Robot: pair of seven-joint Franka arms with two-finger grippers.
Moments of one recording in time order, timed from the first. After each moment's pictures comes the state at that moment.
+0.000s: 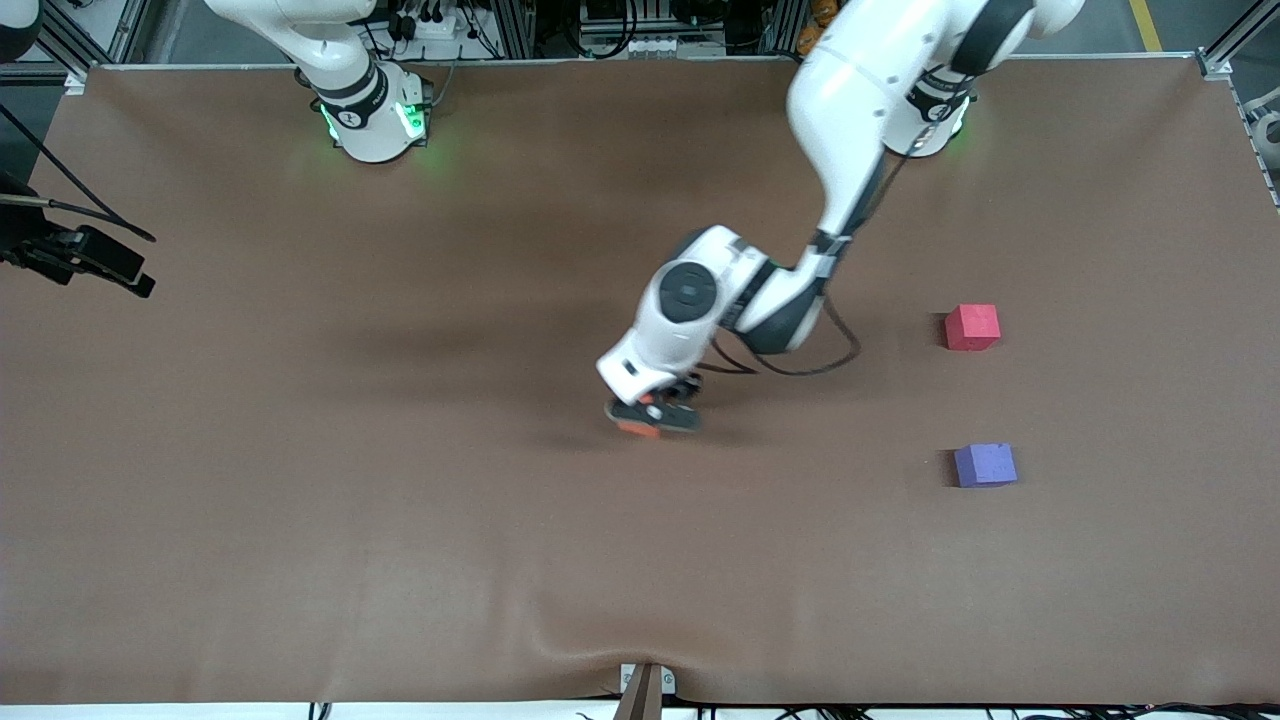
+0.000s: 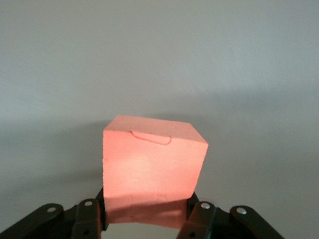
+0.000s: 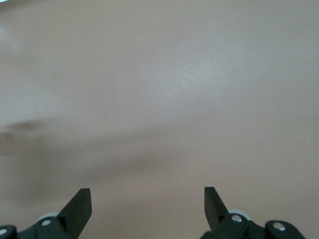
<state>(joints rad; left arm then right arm) -0.65 0.78 -0.03 -1.36 -0.09 2.28 -0.55 0.00 -0.03 -0.05 -1.65 0.02 1.64 0.12</state>
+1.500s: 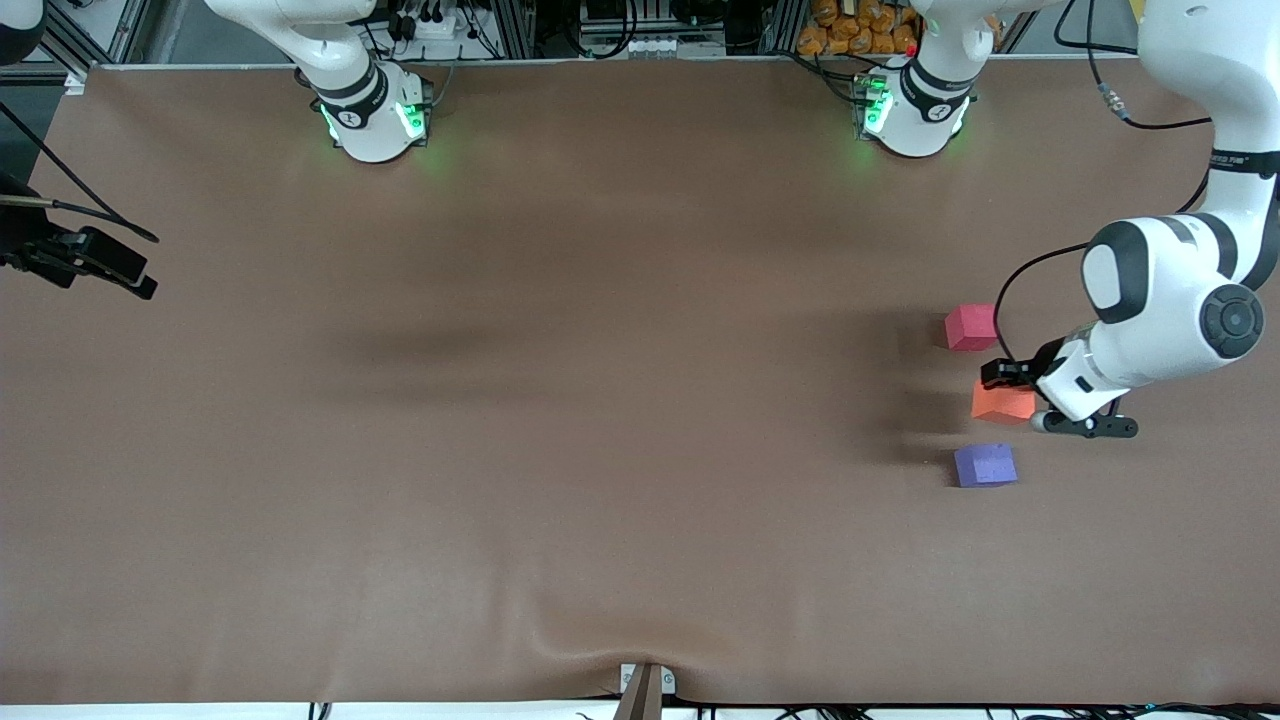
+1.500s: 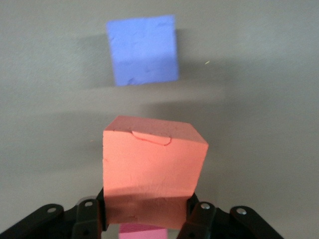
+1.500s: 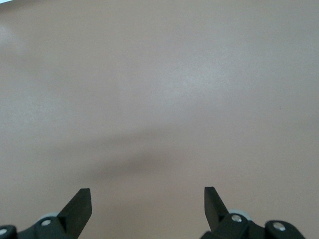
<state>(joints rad) 0.10 0.33 -0.04 -2.00 -0.09 2.20 0.19 0.00 -0.03 -0.05 -1.65 0.02 1.65 0.11</state>
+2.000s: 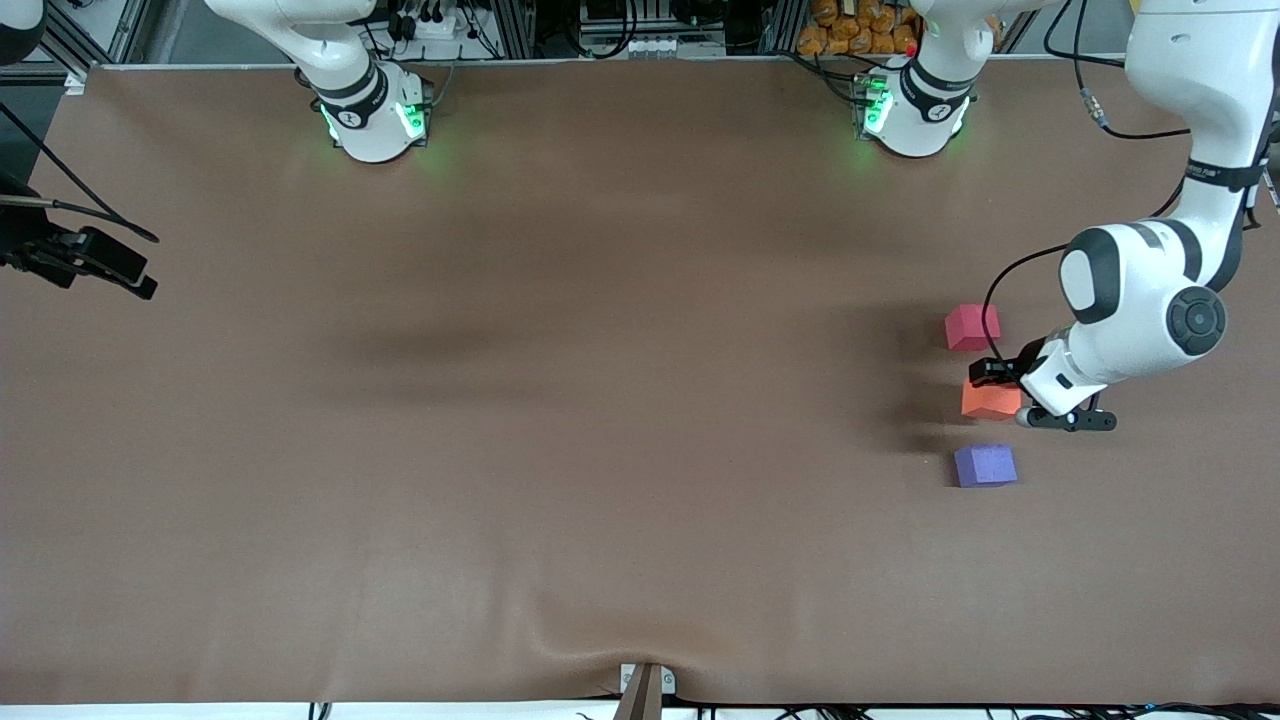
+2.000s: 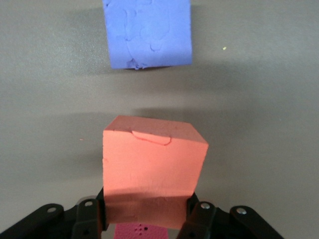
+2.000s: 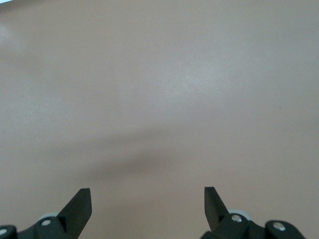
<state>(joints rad) 0.10 0.37 -0.05 -2.07 -0.10 2.32 0.14 0.00 -0.03 -0.05 -1.65 0.02 1.65 0.11</state>
